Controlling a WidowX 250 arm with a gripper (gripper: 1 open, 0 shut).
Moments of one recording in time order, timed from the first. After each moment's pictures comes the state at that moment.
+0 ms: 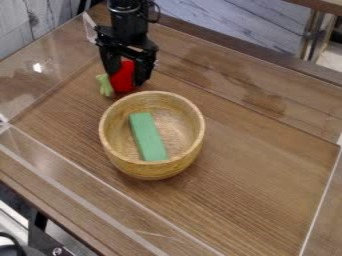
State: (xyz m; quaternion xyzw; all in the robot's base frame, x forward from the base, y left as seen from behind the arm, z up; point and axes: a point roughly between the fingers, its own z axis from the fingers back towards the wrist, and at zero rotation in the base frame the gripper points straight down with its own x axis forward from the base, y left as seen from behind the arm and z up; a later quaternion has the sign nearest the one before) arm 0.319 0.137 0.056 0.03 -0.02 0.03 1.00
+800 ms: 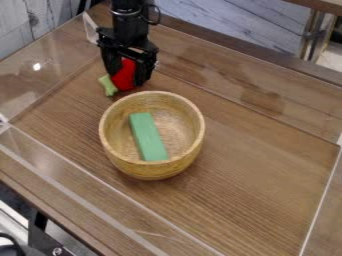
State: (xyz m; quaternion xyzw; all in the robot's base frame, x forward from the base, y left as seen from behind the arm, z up) arm 0.325 0.141 0.047 0.03 -0.01 0.04 1.00
